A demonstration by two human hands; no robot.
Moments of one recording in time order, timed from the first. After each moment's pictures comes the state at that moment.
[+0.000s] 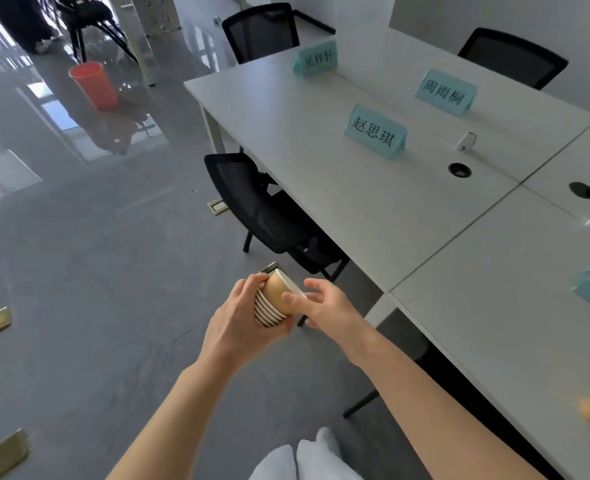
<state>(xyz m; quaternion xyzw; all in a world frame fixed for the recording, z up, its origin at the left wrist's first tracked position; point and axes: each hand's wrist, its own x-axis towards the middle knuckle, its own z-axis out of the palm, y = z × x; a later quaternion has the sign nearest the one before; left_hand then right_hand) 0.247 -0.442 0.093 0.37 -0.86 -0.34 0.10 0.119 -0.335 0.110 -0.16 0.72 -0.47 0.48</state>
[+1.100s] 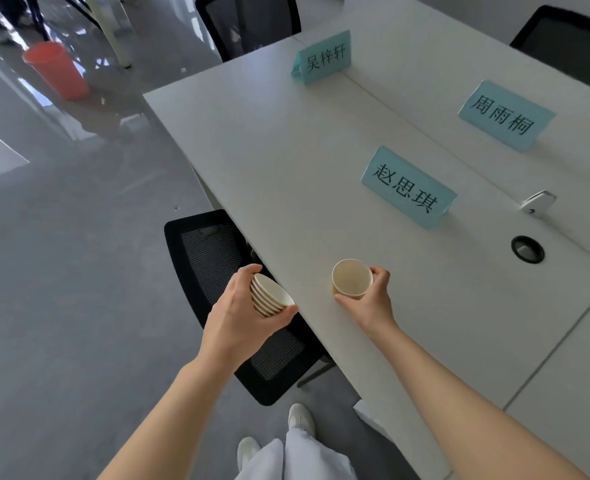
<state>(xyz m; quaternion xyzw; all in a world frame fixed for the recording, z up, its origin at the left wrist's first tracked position) -0.032 -0.680 0.058 0.41 -0.84 -0.36 0.08 -0.210 -0.548 -0.026 -0.08 0.85 -0.43 0.28</state>
